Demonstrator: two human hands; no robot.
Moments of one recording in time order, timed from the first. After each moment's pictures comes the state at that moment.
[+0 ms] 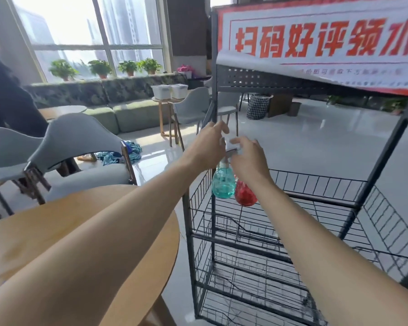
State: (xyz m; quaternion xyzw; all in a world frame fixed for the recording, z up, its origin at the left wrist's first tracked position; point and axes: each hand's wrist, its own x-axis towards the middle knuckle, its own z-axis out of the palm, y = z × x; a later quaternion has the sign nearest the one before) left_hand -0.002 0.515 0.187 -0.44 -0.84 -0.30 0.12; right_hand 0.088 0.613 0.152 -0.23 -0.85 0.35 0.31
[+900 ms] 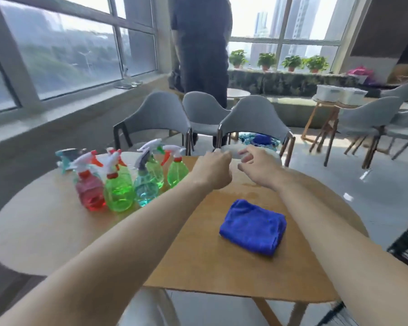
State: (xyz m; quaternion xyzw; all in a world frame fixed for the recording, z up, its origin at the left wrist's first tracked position) left_hand -0.006 0.001 0.118 -0.10 -0.98 -0.11 0.10; right_hand -0.017 0.160 0.132 0.11 -0.93 0.35 0.04
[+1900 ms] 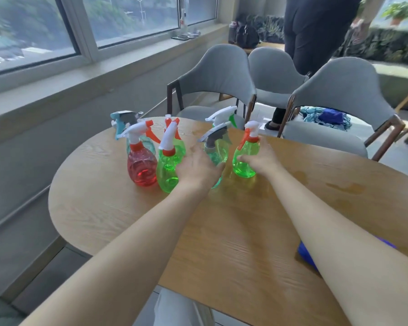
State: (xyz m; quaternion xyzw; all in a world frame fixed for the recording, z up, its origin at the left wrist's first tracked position) left_hand -0.037 -0.196 0.015 0.27 -0.94 -0.18 0.07; right_hand -0.142 -0.045 0.013 0.08 -0.90 0.42 -0.07
